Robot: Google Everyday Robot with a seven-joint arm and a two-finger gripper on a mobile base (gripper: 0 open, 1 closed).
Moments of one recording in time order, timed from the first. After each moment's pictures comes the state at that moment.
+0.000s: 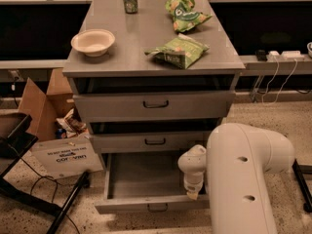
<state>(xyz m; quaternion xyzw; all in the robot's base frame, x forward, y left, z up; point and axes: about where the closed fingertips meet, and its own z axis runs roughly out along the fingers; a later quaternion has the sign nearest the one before) 0.507 -0.184 0.223 0.56 -0.82 -0.01 0.11</state>
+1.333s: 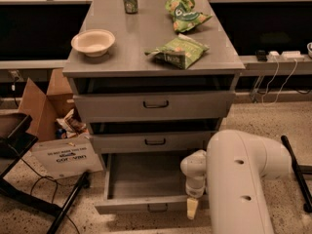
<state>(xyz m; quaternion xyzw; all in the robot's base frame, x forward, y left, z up) 0.489 -0.192 0.197 0.55 -0.83 -0.04 0.13</state>
